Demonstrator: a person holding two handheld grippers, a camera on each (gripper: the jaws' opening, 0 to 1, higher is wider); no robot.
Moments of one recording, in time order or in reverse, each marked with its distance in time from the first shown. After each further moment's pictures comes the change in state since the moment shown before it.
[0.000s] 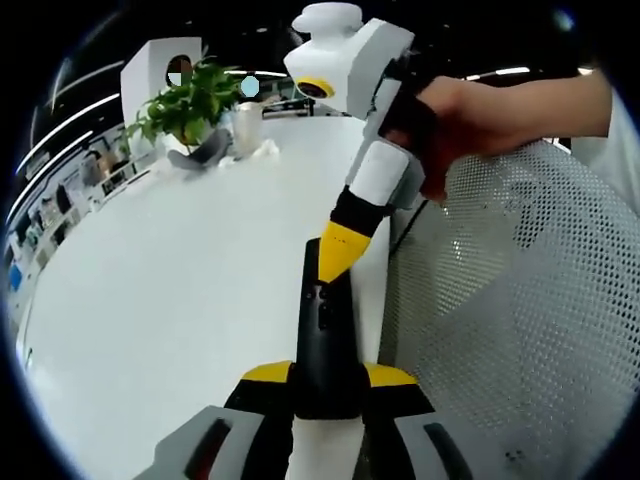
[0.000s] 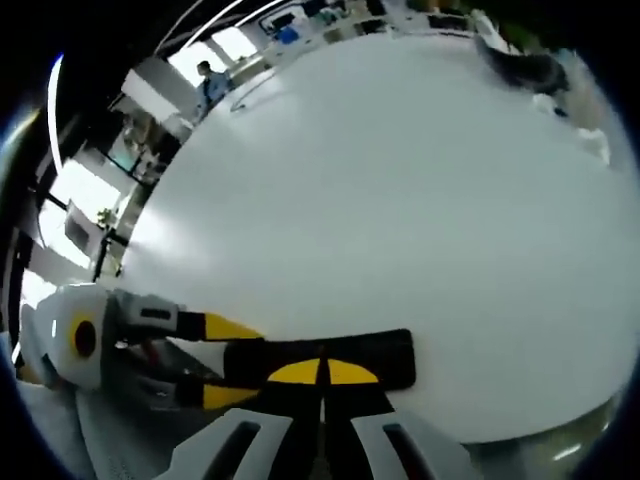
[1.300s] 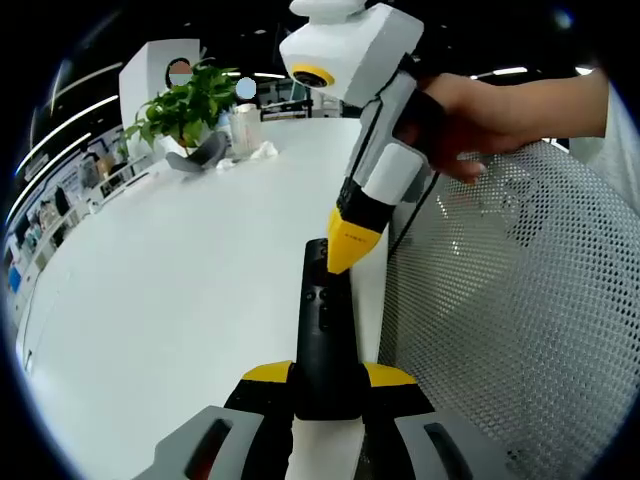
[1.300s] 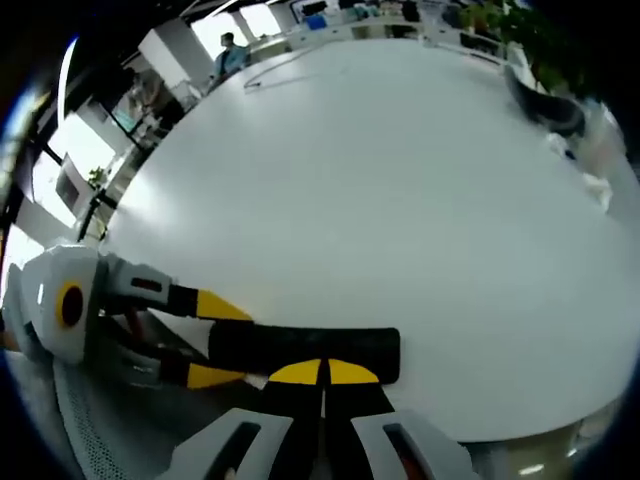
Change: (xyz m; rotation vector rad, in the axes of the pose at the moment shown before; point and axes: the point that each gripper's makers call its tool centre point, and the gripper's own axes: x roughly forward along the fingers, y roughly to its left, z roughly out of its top) left arm 0.001 0.000 0.001 0.009 -0.006 -0.007; right arm -0.011 -0.013 0.000 -0.041 0.041 -0.076
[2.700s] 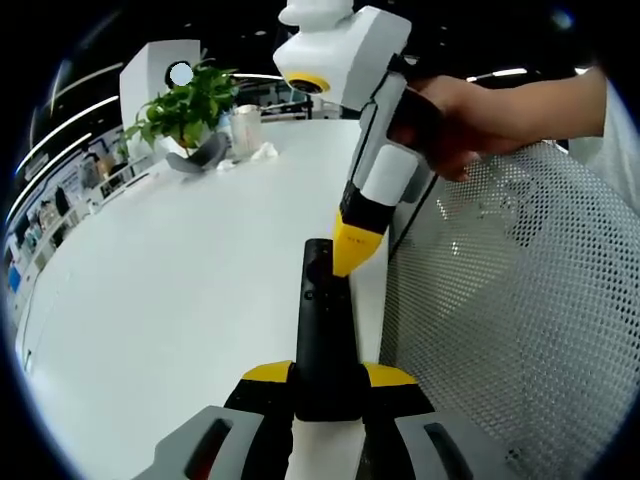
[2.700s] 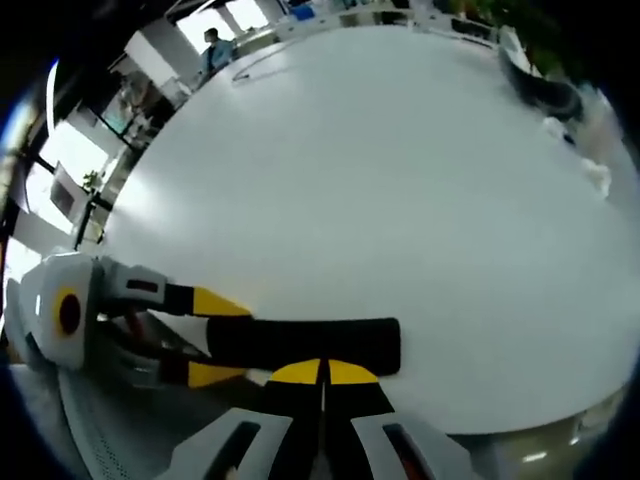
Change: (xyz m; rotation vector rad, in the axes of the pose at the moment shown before) left arm 0.000 0.001 0.000 -0.001 -0.008 -0.002; right arm 0.005 0.005 -0.009 -0.002 0.073 0.001
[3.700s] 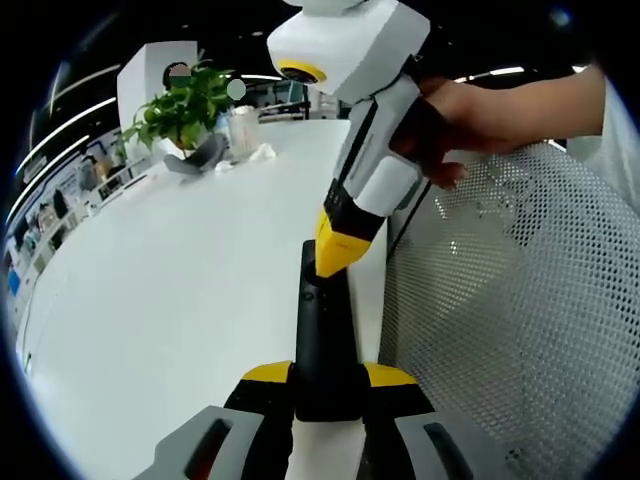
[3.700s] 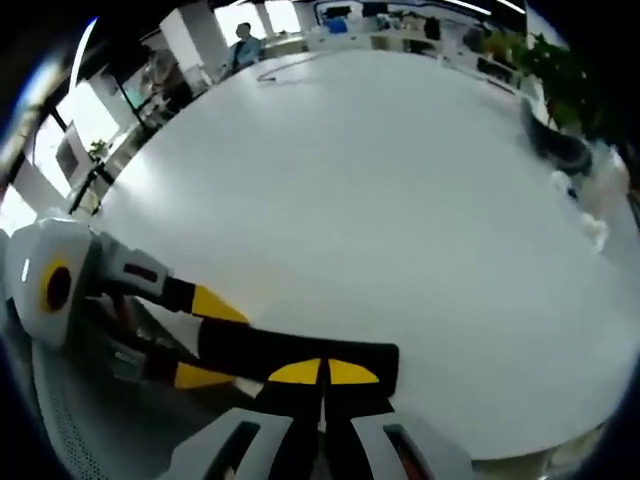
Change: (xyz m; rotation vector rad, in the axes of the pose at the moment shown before) left arm 0.000 0.000 0.000 0.005 0.002 -0.004; right arm 0.004 0.001 0.012 -0.179 -0.078 -0.078
